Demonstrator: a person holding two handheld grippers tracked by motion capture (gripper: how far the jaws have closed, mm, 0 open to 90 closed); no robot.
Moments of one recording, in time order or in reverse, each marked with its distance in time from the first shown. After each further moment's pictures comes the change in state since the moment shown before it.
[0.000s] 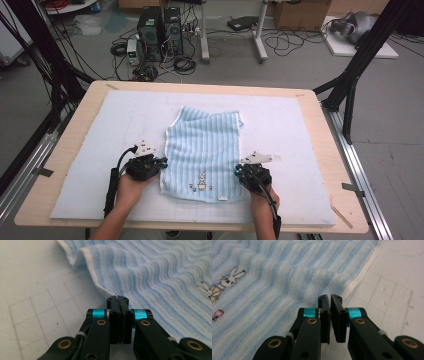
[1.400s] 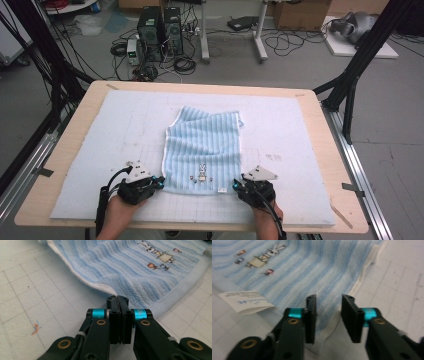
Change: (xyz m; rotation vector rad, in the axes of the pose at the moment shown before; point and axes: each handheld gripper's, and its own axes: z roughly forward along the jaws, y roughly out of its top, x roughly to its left) left arm -0.029 -0.043 -0.041 0.000 -0.101 0.084; right arm 0.014 -0.031 -0.025 -0.046 0.067 0.009
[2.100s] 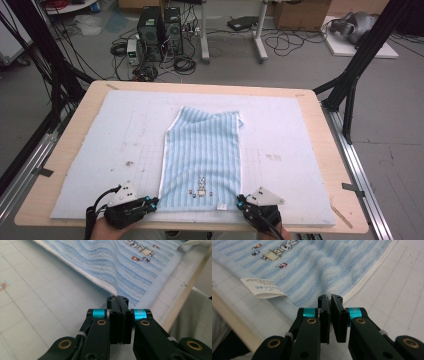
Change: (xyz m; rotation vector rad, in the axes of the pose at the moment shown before) left arm -0.026 -0.038 -0.043 -0.010 -0.138 0.011; right arm 0.030 -0.033 -0.041 -0.006 0.031 -0.065
